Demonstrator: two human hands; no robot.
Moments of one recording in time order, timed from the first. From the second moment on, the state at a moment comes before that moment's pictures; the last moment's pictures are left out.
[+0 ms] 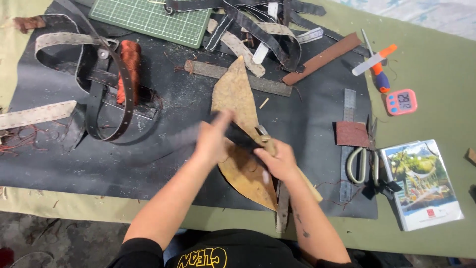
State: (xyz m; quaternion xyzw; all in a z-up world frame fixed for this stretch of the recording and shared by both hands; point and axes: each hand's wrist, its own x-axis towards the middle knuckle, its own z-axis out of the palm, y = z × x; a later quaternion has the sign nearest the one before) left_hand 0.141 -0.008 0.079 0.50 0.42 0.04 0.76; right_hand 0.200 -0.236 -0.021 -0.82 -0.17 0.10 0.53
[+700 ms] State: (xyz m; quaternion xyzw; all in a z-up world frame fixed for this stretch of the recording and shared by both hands) left_hand 0.104 0.063 0.081 0.54 0.17 0.18 0.80; right_hand 0.207 -0.419 0.024 -0.86 -0.01 -0.15 0.49
